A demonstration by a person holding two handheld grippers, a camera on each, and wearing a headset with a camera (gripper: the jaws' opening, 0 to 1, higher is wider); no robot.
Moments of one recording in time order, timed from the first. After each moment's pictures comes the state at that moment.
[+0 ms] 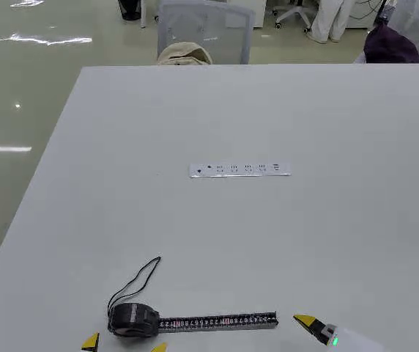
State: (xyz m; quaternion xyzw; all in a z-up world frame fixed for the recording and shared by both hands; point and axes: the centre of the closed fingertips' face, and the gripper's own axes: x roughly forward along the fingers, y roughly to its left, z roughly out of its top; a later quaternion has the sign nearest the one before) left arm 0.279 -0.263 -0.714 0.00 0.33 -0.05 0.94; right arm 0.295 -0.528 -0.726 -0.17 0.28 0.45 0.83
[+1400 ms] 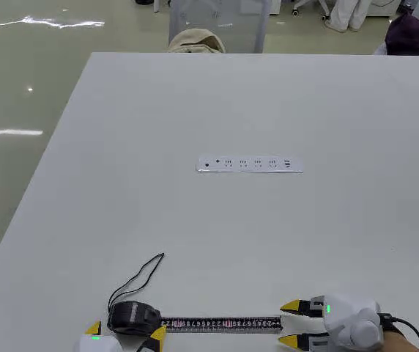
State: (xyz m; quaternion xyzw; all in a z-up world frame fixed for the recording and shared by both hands) left arm 0.308 -0.253 -0.735 -0.03 0.33 0.00 0.94; right arm 0.339 -0.524 -0.762 -0.24 0.26 0.62 0.70
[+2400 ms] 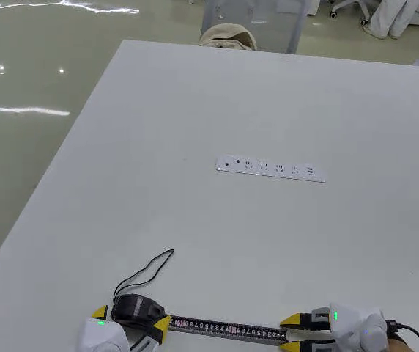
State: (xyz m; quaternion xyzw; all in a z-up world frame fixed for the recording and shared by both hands) left arm 0.318 -0.250 -0.739 -0.04 0.32 0.01 0.95; right arm 0.337 -0.518 -0.776 -0.22 0.26 0.68 0.65
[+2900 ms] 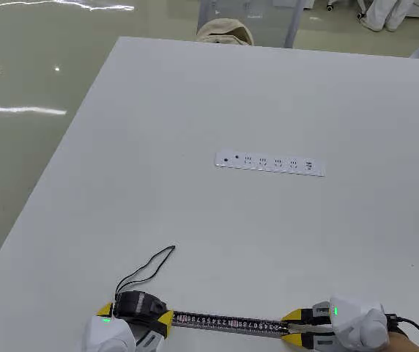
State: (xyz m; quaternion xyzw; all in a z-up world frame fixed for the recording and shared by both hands) left arm 0.320 -0.254 -0.740 -0.04 0.32 0.02 0.95; right arm 0.338 -0.518 -0.777 -0.24 0.25 0.68 0.65
